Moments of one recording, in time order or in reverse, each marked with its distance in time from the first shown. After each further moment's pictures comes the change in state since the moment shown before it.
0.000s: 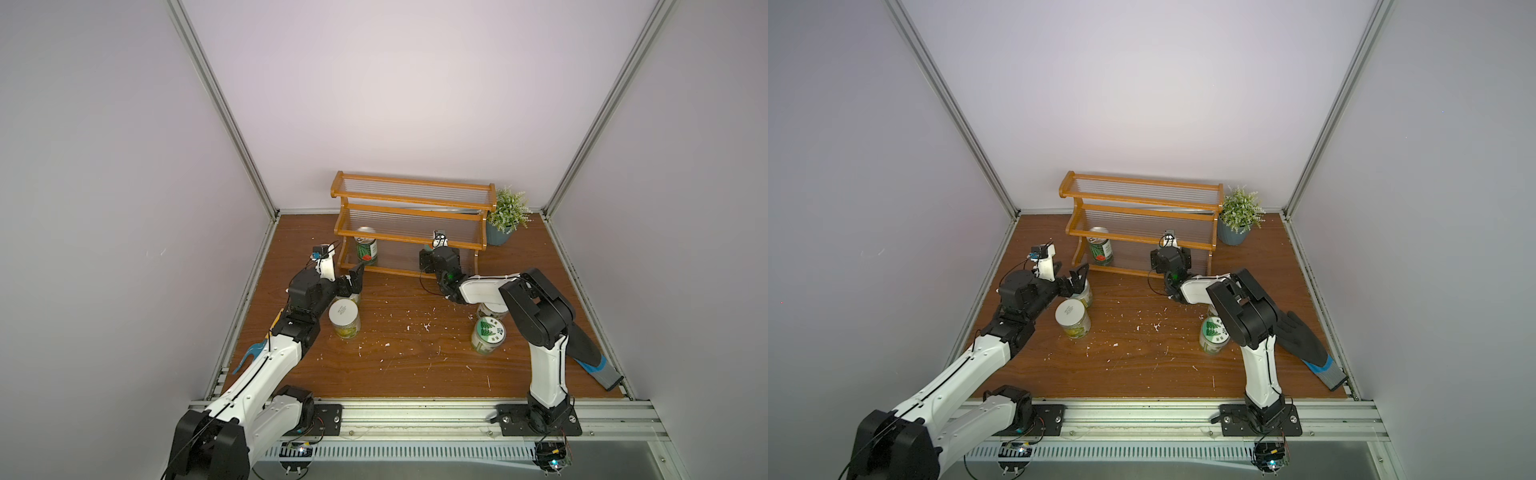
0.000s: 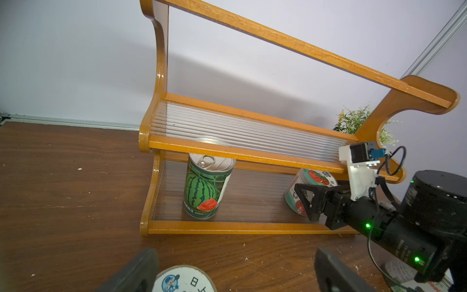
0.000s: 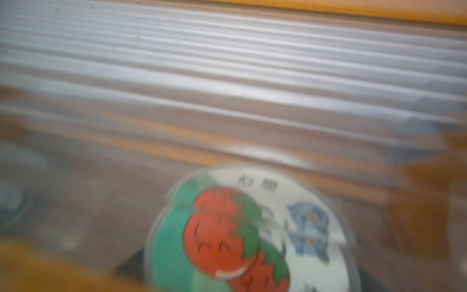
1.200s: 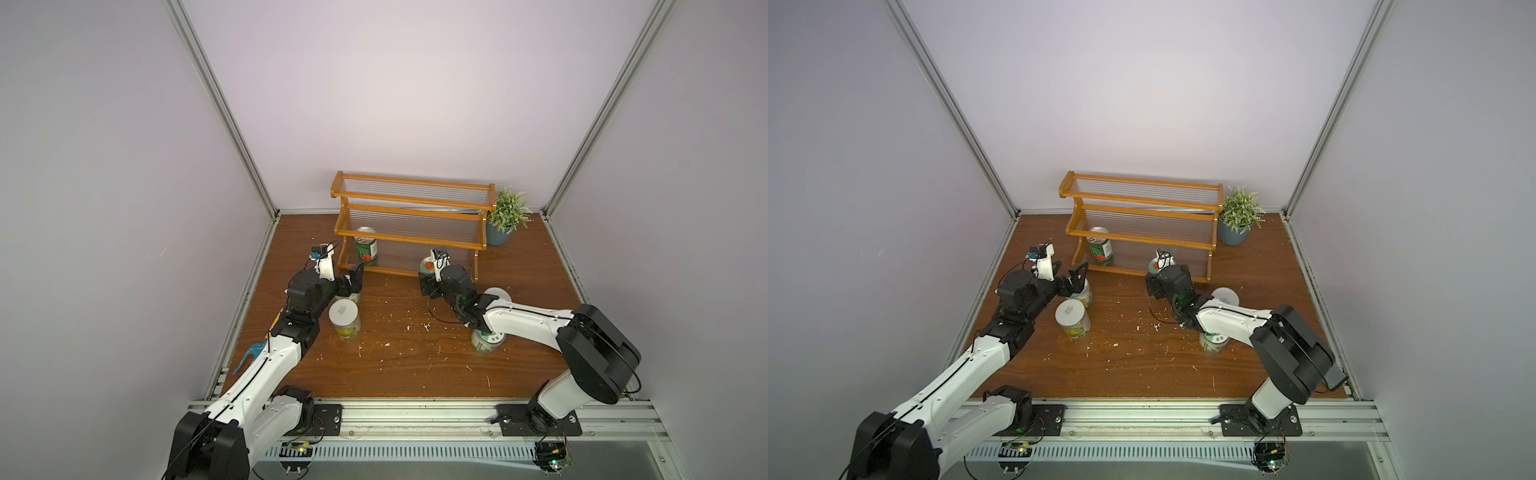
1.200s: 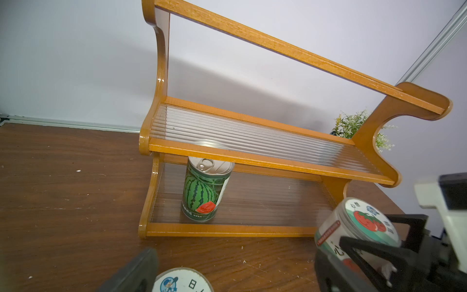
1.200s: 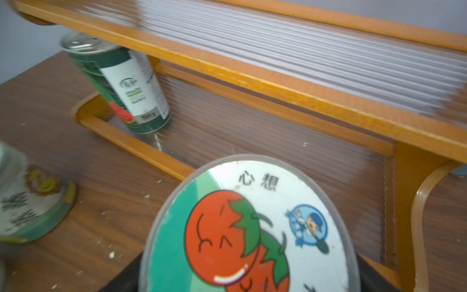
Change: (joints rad) left arm 0.001 -0.009 -0.001 0.008 0.005 -0.016; right arm 0.184 -0.479 -0.296 -0.233 -0.091 0.016
